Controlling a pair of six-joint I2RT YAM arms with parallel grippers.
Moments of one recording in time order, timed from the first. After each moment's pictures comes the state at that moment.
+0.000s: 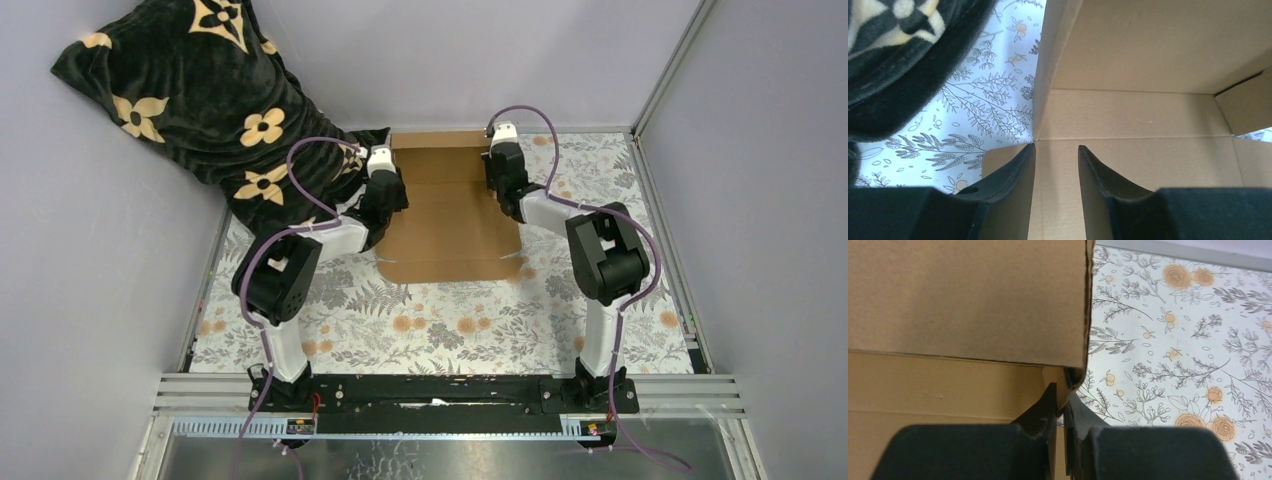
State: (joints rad) left arm -0.45 1.88 1.05 0.40 -0.36 -0.38; right arm 0.41 2.00 1.27 0.30 0.36 0.02
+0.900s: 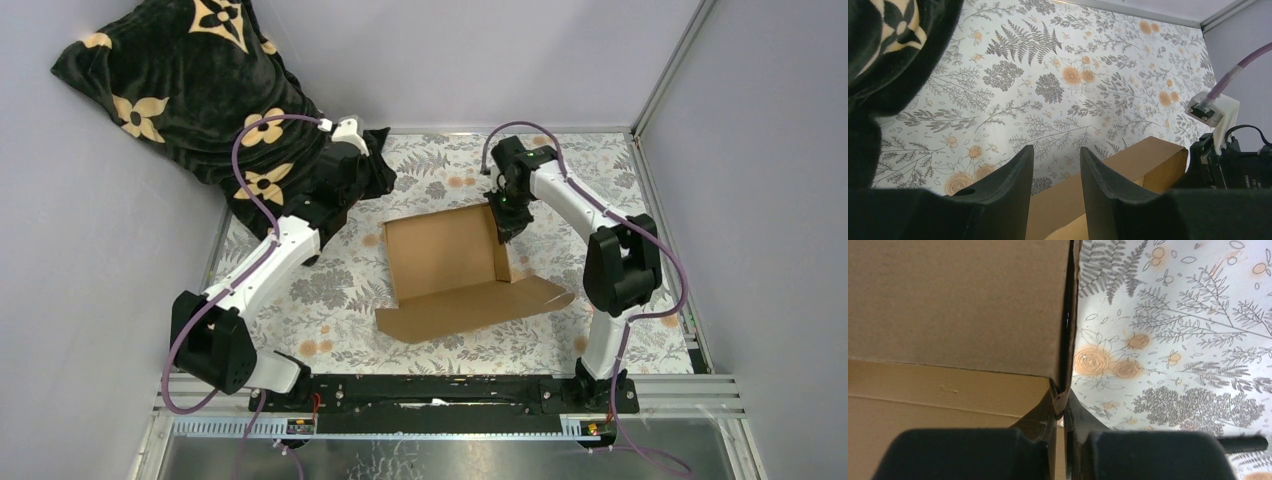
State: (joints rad) left arm -0.40 1.41 1.16 -0.14 -0.06 -0.49; right arm 0.38 1.90 1.60 -1.07 -0.15 0.09
